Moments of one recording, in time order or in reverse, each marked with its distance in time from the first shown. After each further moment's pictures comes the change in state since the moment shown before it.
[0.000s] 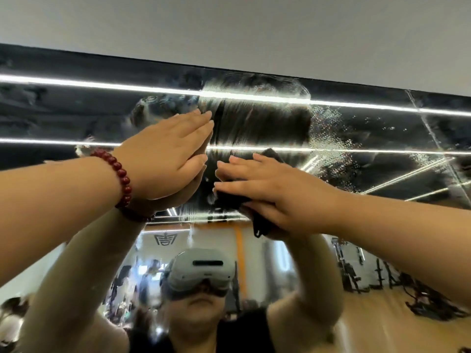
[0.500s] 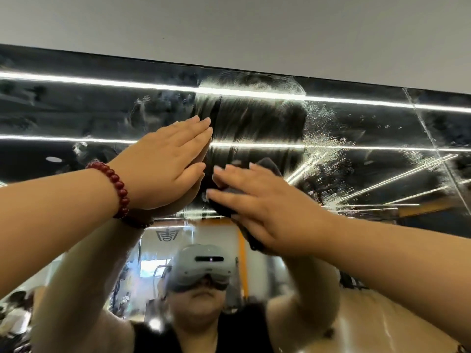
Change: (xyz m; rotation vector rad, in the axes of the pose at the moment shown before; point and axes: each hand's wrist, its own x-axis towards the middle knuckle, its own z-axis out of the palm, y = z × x) left_hand -0.011 0.011 0.008 -0.027 0.038 0.033; right_hand -0.010 -0.016 0.020 -0.055 0.086 0.054
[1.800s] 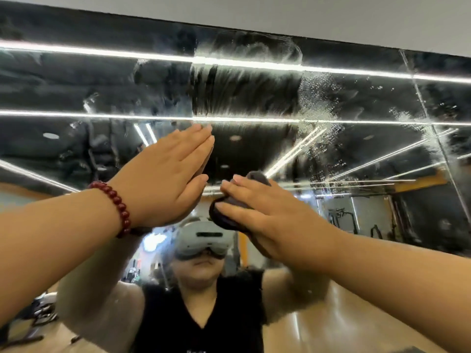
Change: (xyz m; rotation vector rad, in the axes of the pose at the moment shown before) left_hand -0.067 0.045 0.030 0.060 0.106 0.085; right_hand -0.066 -0.063 0.017 0.062 0.006 0.012
